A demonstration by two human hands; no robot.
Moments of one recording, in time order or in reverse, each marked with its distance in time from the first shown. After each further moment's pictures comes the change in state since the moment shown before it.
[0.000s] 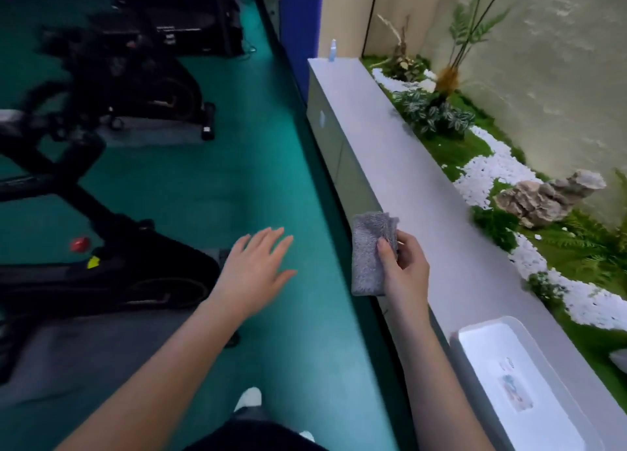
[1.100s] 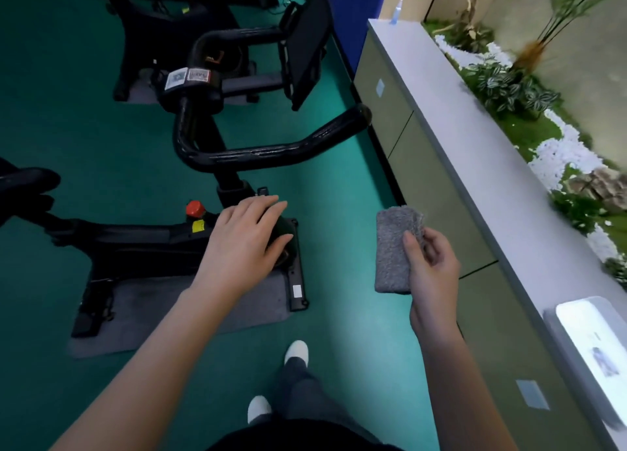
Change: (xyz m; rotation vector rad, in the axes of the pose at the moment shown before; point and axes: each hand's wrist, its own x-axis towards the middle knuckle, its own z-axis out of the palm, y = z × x) left_hand -0.148 -0.331 -0.063 -0.165 0.157 -0.074; right_hand -0.164 -0.007 0.305 0.056 0.109 0.097
